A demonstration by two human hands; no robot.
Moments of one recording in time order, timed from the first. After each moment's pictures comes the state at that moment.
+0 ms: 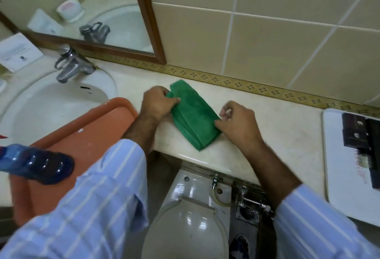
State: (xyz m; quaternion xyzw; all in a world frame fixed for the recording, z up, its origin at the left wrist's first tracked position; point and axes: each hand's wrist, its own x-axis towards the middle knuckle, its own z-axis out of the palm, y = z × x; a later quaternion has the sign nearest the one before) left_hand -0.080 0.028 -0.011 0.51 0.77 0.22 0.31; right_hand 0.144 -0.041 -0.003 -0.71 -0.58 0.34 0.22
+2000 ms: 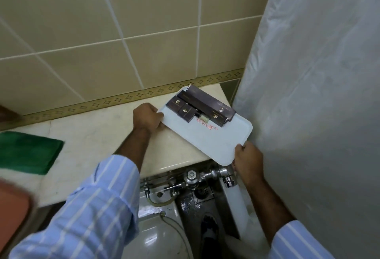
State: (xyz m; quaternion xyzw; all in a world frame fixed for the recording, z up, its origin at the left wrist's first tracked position) left_hand 0.238 -0.004 -0.042 0.65 0.65 0.14 0.36; right_hand 0.410 -0.262 -0.050 -0.91 -0.17 0.23 0.32
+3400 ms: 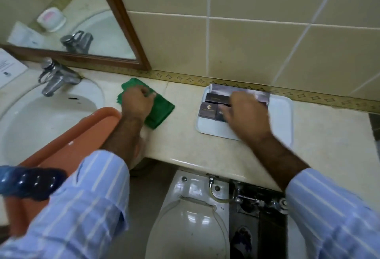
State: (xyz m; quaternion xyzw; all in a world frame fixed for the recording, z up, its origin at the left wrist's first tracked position) left_hand -0.091 0.052 -0.009 0.54 0.80 0.20 0.18; right_hand 0.199 -0.012 -0.017 -0.69 -0.71 0.05 0.14
